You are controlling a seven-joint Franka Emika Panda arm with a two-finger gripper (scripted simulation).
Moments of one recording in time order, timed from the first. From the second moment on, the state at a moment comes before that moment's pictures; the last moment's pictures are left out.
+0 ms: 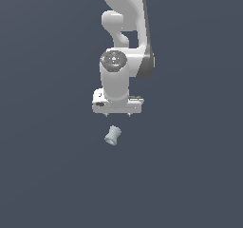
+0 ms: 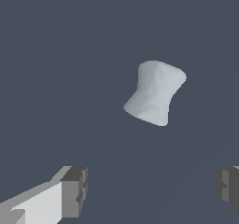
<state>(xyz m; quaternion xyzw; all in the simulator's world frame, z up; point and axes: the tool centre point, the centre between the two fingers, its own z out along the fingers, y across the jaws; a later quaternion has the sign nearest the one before) -0.018 -0.016 0.143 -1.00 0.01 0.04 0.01</state>
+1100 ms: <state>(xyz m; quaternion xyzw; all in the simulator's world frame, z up) 0.008 -0.004 0.163 -1.00 0.02 0.01 0.01</state>
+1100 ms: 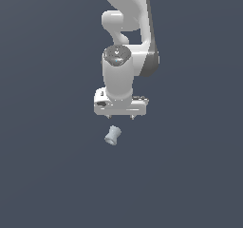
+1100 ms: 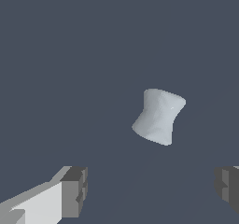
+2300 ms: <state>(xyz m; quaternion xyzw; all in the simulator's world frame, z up) 0.034 -0.041 0.097 -0.98 0.18 0.00 0.00</state>
